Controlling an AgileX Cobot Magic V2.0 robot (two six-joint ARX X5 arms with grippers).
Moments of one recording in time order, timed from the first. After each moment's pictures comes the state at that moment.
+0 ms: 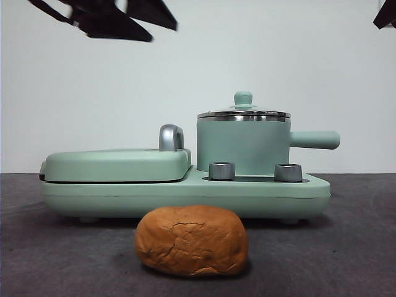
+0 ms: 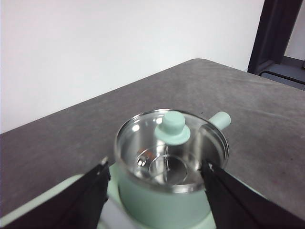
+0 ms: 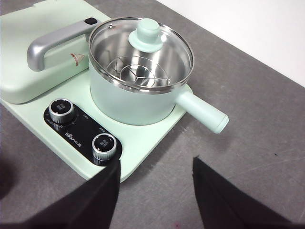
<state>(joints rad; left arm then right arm) -0.52 1.30 0.93 0.21 0.24 0.06 0.18 0.74 0.83 -0.58 -0.29 -0.37</state>
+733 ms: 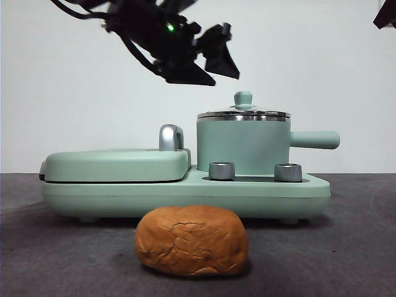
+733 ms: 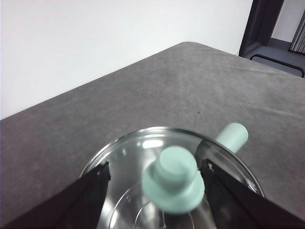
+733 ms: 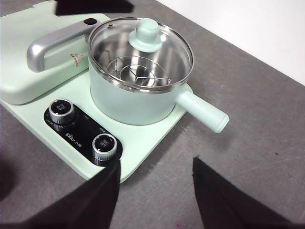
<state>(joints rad) -0.59 1.80 1.34 0.22 0.24 0.06 0.18 0.74 0.83 -0.58 -0.29 -0.36</state>
